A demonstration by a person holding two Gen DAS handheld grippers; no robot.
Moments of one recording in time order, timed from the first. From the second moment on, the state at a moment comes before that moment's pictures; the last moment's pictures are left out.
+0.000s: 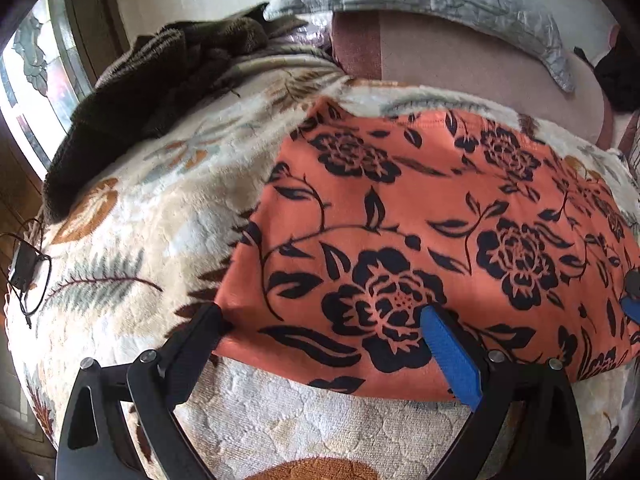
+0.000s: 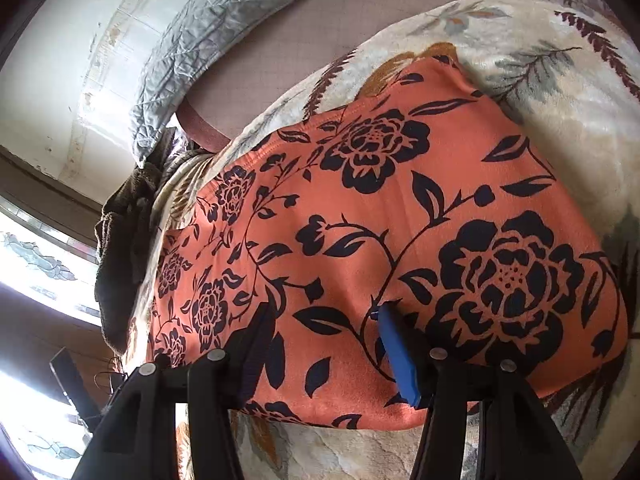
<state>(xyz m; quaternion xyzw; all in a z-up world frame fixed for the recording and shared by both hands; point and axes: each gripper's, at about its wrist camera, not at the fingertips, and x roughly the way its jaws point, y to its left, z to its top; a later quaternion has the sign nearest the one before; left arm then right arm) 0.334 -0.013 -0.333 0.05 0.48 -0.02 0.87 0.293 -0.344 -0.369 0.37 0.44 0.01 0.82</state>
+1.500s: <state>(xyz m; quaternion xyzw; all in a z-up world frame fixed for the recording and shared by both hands) 0.307 -0.046 -0.301 0.09 0.37 -0.06 0.92 0.322 -0.383 -0.354 0.41 0.35 -0.01 0.84</state>
